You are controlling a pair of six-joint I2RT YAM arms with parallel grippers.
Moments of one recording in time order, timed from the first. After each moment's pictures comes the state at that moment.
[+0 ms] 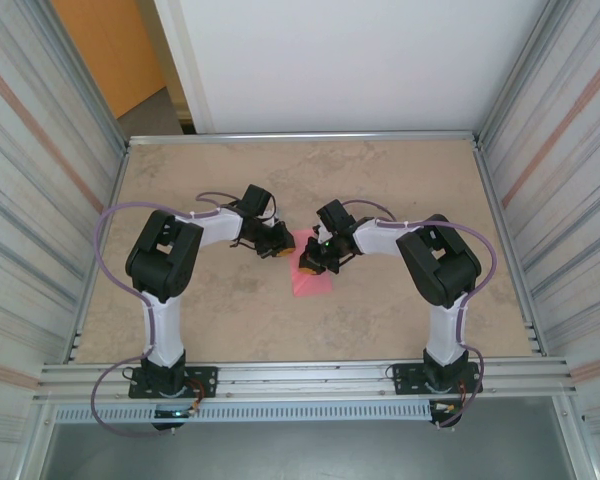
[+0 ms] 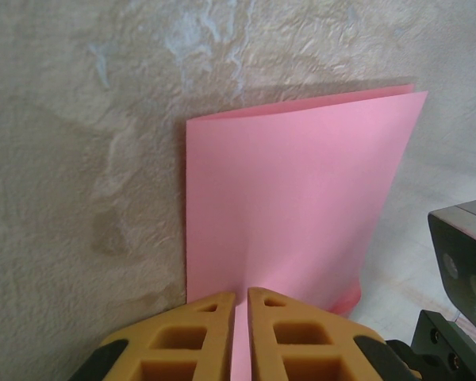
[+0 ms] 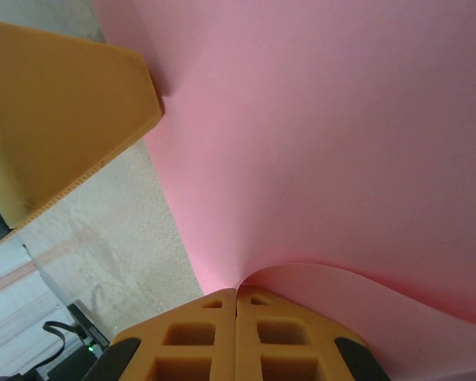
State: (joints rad) left arm -0.46 2.00 1.20 -0.32 0.55 -0.74; right arm 0.62 1.94 1.10 -0.27 -0.58 0.88
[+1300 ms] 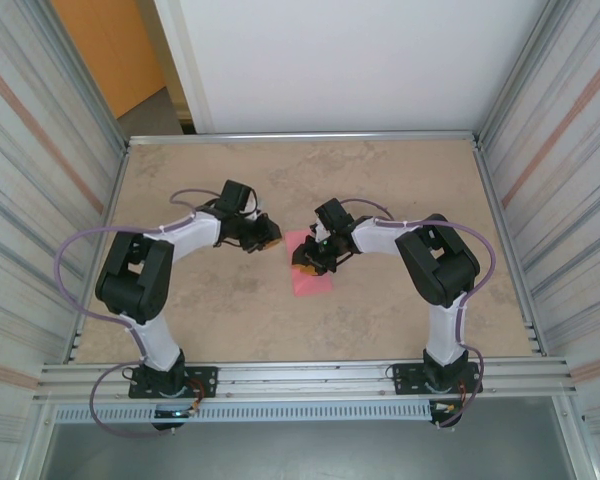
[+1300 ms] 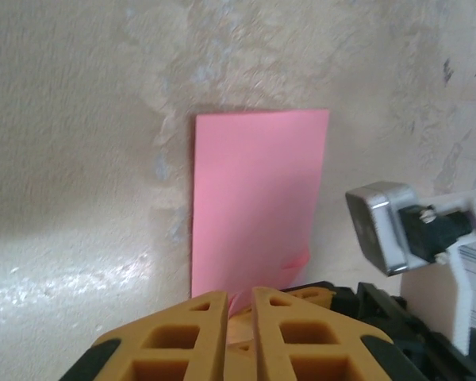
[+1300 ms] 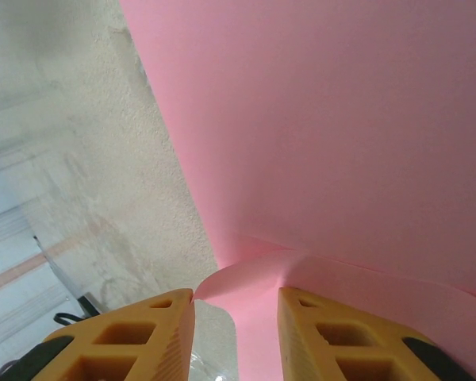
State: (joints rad) left arm -0.40 1.77 1.06 -0.30 0.52 -0.79; right arm 0.62 1.96 1.12 -0.27 -0.60 0.88
